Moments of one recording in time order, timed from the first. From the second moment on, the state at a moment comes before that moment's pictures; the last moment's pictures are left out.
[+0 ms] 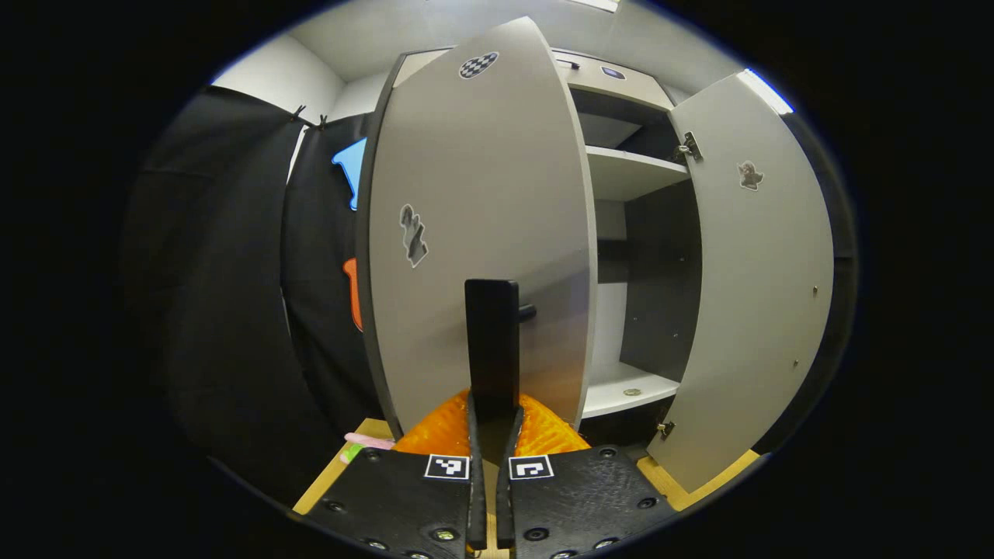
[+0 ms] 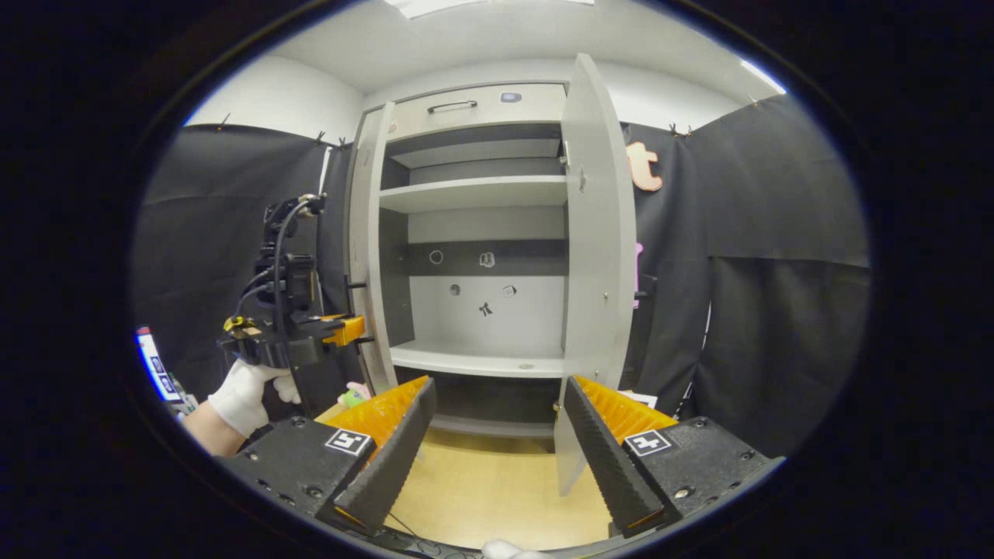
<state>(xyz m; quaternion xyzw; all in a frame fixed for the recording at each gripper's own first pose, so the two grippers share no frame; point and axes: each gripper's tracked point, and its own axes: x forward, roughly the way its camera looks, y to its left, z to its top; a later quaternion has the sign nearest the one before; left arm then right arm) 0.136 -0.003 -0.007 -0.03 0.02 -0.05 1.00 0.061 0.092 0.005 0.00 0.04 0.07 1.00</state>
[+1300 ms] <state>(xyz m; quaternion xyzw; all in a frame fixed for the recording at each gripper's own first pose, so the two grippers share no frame) 0.097 0.141 -0.026 -0.03 0.02 0.02 1.00 0.079 0.144 -0.007 0.00 0.06 0.14 0.99</state>
